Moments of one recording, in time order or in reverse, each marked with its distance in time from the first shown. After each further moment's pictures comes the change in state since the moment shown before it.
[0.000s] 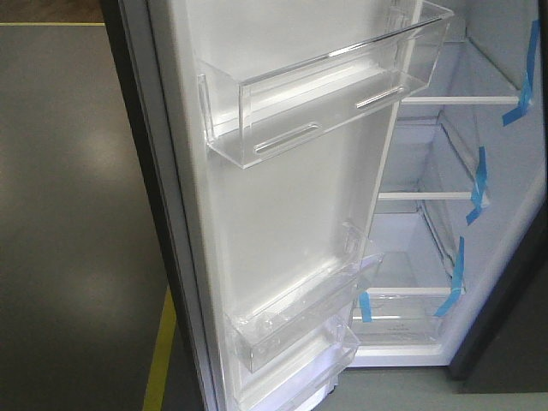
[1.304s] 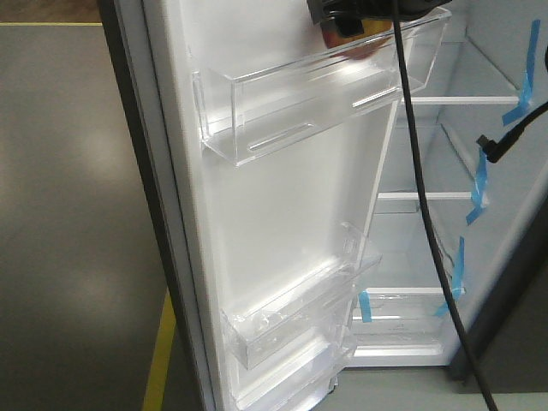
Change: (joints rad) left arm 0.000 0.000 0.000 0.000 0.000 -0.005; right arm 0.000 0.261 -0.131 -0.101 0.026 0.015
